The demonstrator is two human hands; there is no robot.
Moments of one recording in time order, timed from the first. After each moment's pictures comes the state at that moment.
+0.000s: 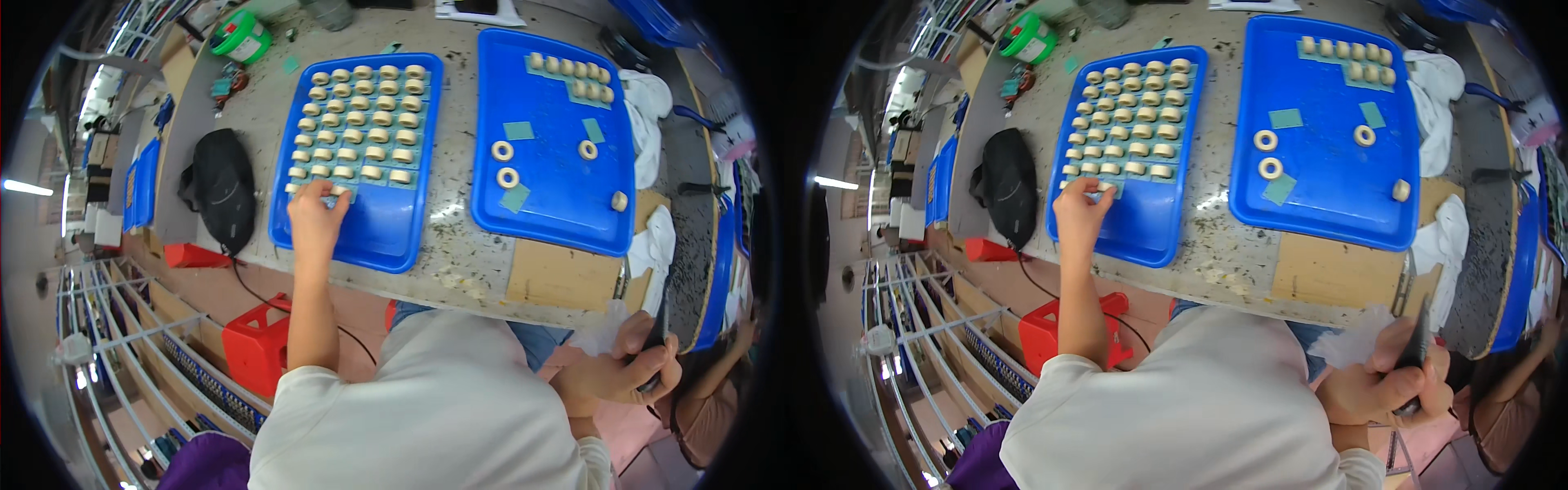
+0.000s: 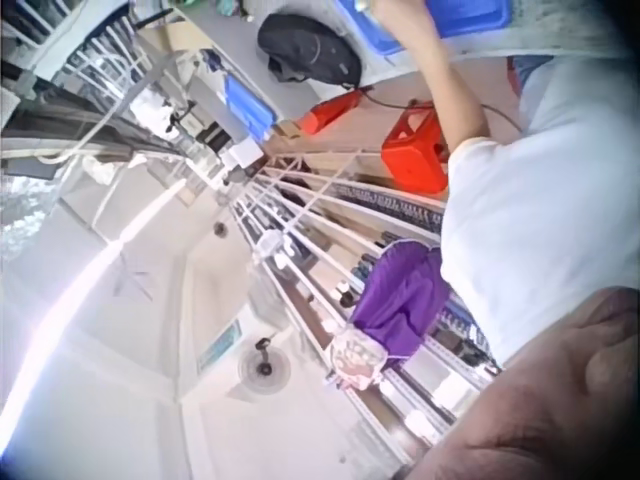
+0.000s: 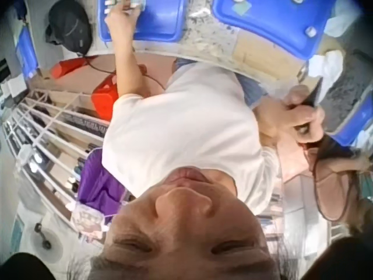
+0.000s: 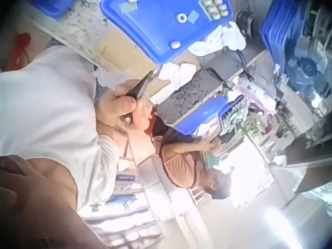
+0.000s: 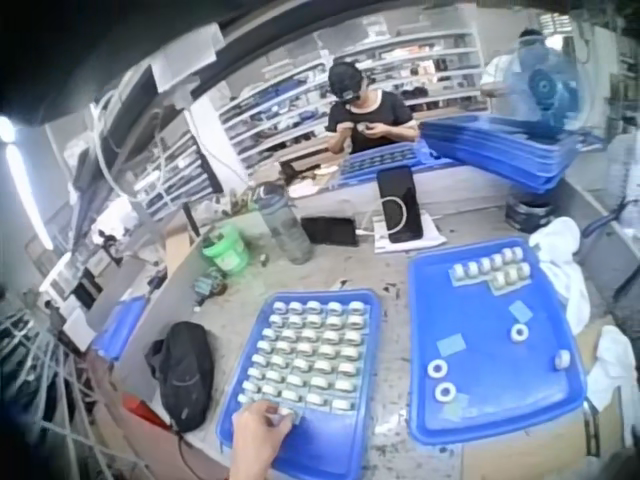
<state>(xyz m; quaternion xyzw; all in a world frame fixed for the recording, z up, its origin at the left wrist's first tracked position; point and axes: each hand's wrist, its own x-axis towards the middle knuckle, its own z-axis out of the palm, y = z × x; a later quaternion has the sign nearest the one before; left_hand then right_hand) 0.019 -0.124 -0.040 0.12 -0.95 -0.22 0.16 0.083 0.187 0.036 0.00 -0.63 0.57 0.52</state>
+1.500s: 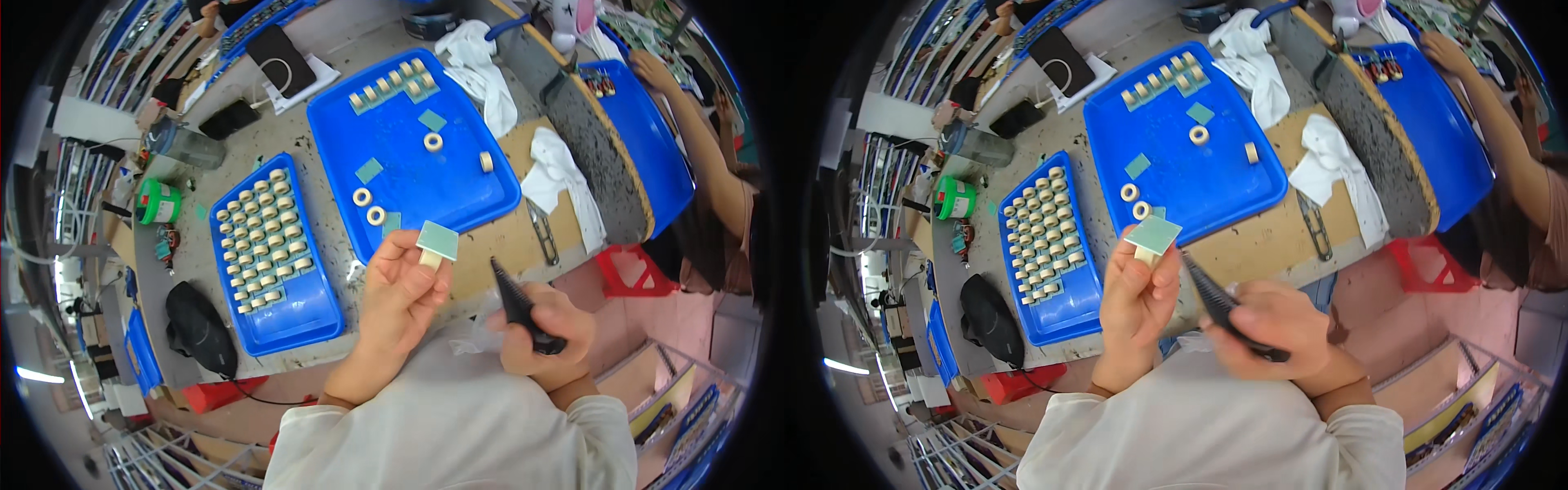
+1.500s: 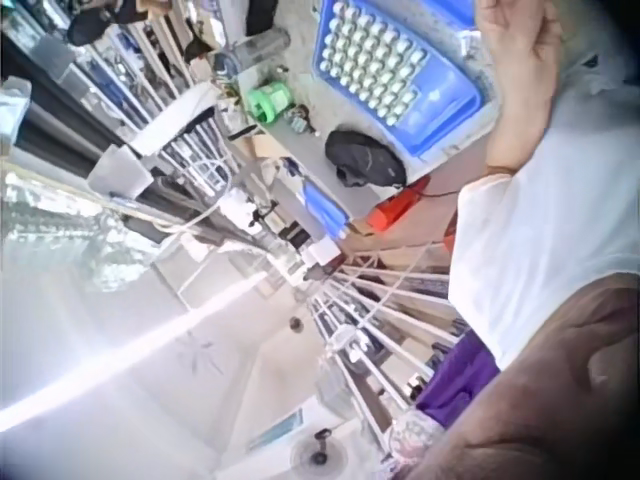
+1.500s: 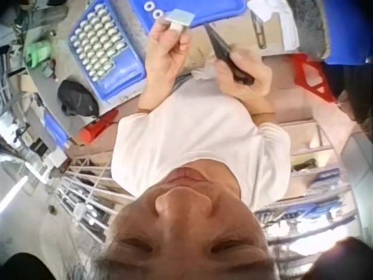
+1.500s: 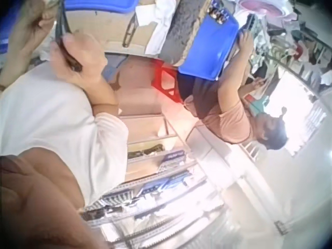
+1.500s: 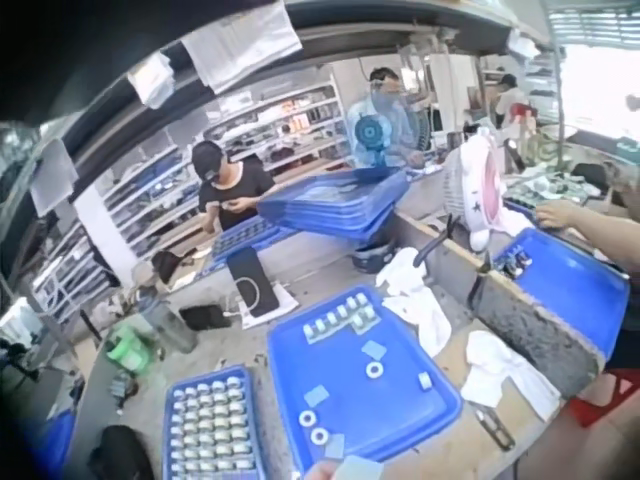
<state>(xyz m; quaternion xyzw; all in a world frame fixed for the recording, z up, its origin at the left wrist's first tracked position) 0.042 0.088 0.033 0.00 -0.26 -0.93 -0.28 0.105 0.227 0.038 0.20 -0.67 0.62 0.37</state>
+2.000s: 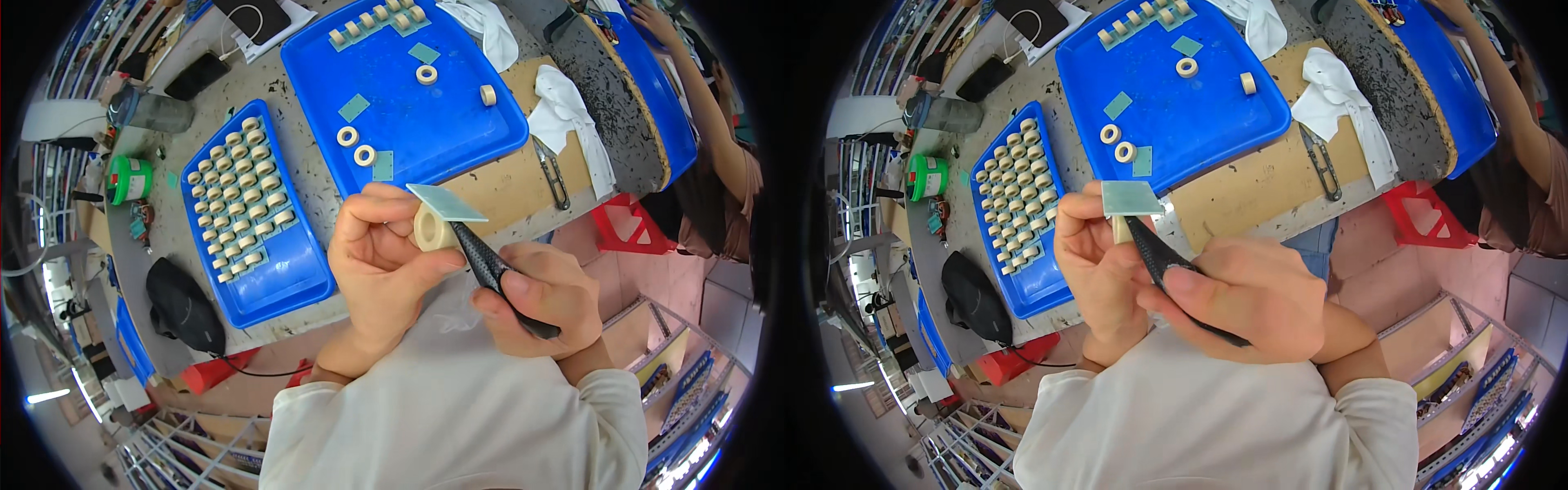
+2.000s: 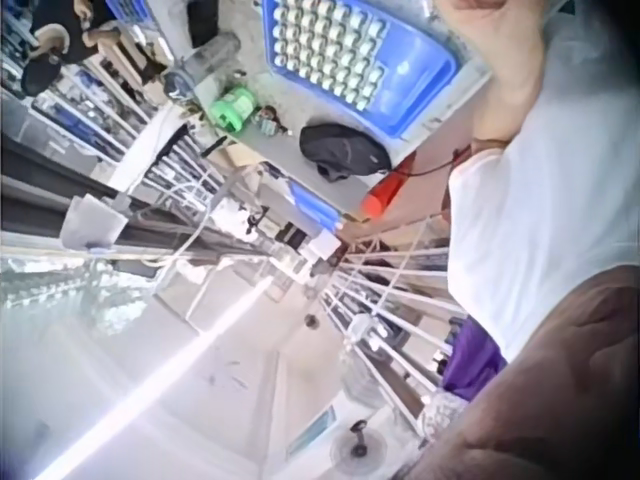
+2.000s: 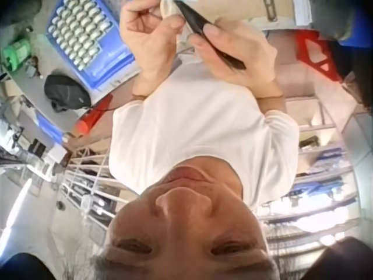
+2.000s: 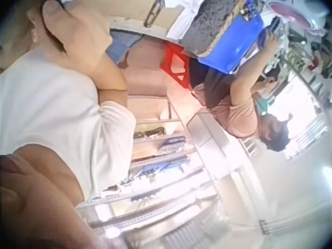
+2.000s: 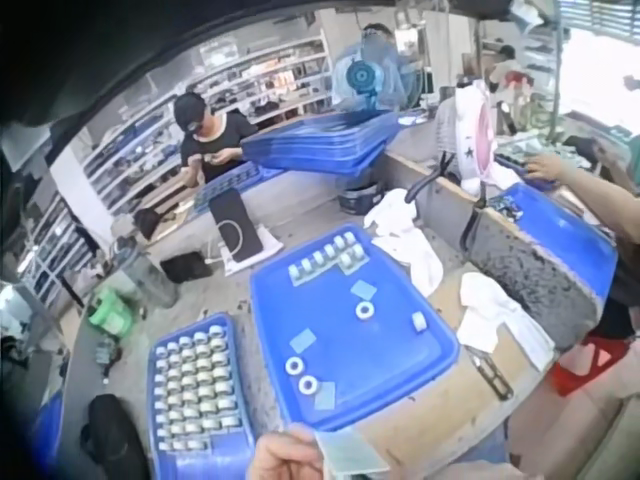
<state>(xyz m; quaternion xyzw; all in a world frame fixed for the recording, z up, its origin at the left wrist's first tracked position) 0.055 0.072 0.026 -0.13 -0.41 -0.90 -0.10 0.104 0.198 0.050 0.16 -0.75 0.54 0.34</state>
